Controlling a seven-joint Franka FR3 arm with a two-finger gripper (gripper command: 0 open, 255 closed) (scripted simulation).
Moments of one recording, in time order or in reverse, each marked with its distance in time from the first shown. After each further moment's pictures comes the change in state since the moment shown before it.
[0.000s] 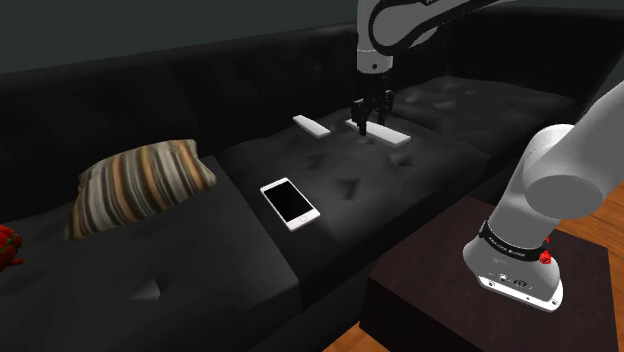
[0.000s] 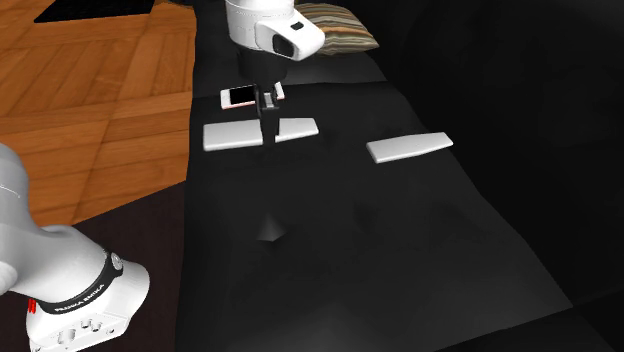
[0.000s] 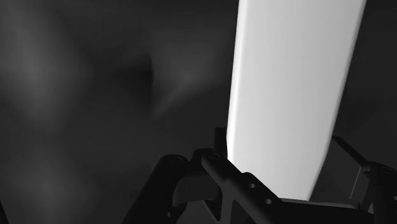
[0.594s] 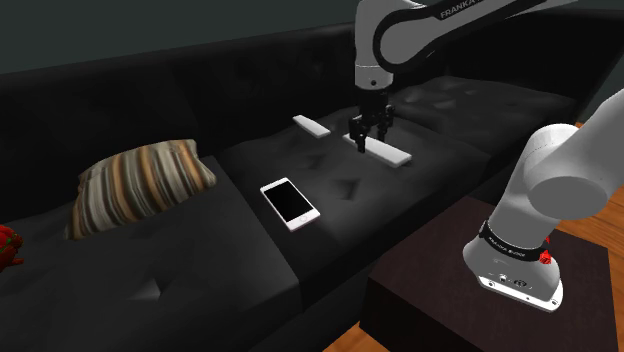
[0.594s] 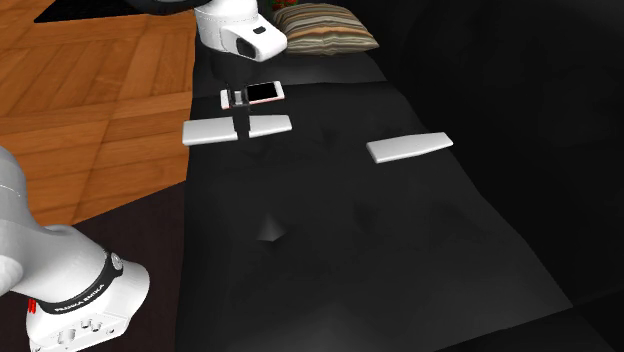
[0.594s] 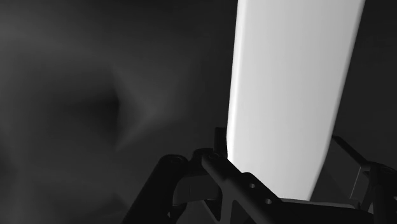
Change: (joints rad) arm 0.051 -0.072 0.080 -0.111 0.043 0.041 0.107
